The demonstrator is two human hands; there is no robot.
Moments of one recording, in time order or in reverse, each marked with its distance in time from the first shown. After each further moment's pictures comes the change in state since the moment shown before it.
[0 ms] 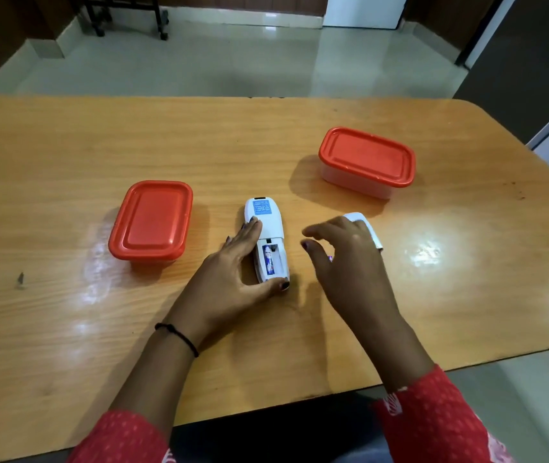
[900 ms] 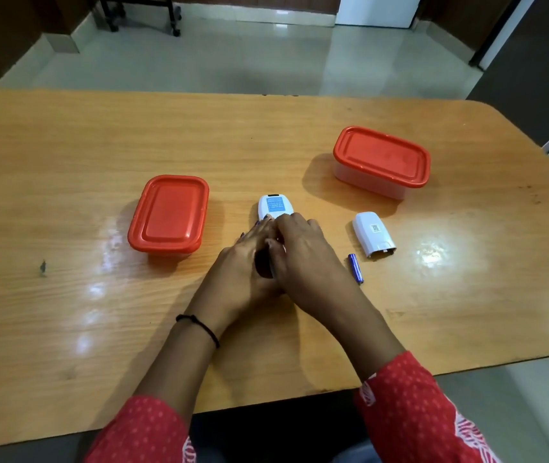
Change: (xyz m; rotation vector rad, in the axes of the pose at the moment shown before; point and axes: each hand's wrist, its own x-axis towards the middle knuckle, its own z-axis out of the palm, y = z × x) left_hand 0.005 -0.001 -0.001 -0.036 0.035 -0.002; right_hand 0.007 -0.043 0.024 0.071 -0.301 -0.171
